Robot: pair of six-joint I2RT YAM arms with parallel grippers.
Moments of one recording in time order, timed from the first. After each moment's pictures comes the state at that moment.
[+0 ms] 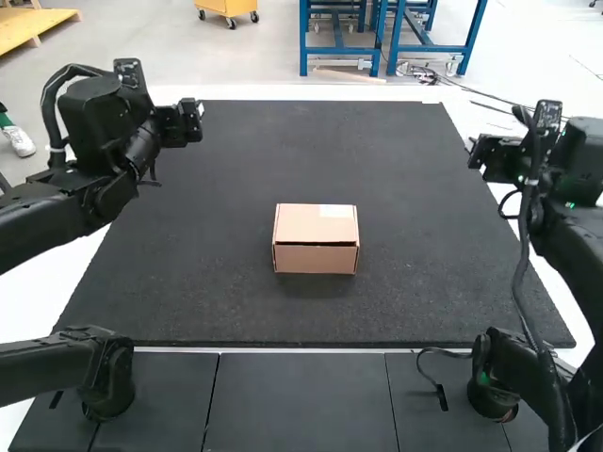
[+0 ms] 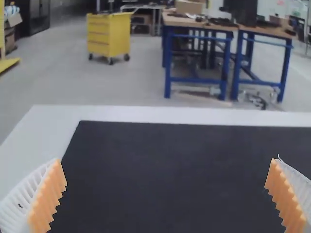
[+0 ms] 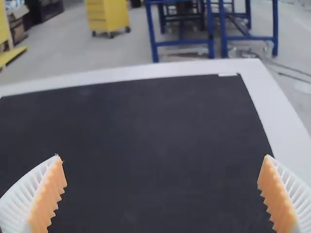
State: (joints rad) left arm -0.28 0.90 0.66 0.28 -0.29 -0.05; right arm -0.25 0.82 0.51 0.22 -0.39 0.06
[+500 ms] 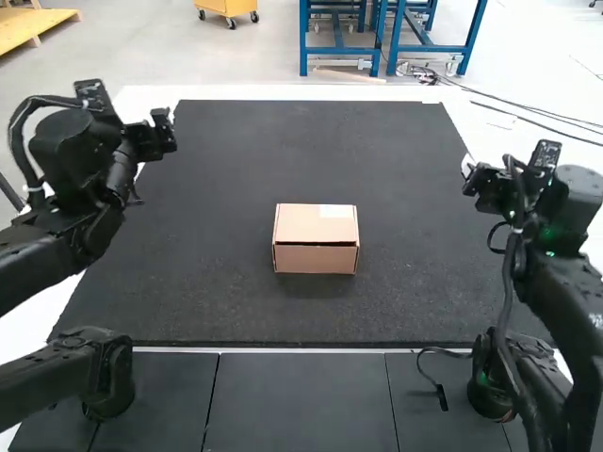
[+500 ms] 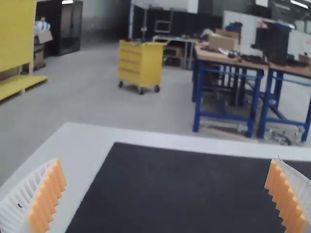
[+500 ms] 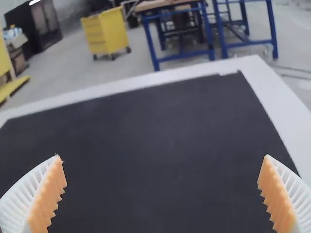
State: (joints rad) left arm -0.19 0.73 0.48 0.42 -0.34 -0.05; right arm -0.26 0.68 0.26 0.41 -0.37 0.20
